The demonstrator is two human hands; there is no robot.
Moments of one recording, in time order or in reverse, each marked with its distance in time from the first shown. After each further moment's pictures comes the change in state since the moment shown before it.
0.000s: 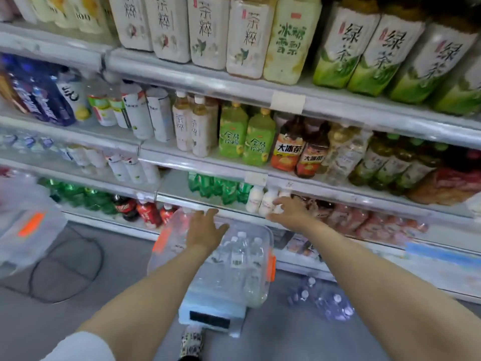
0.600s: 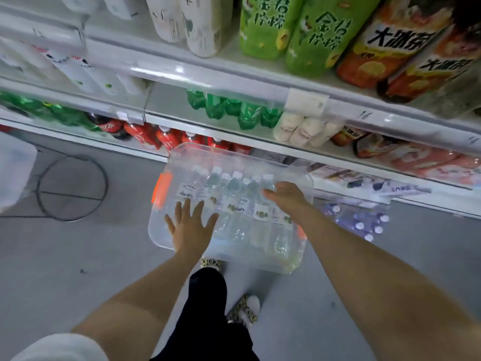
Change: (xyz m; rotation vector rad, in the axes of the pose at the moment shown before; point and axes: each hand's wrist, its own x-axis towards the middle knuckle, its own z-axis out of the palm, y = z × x) left_hand 0.041 -0.185 0.121 0.260 -0.184 -0.263; right_hand 0.133 0.053 0.192 0.272 -0.238 0.425
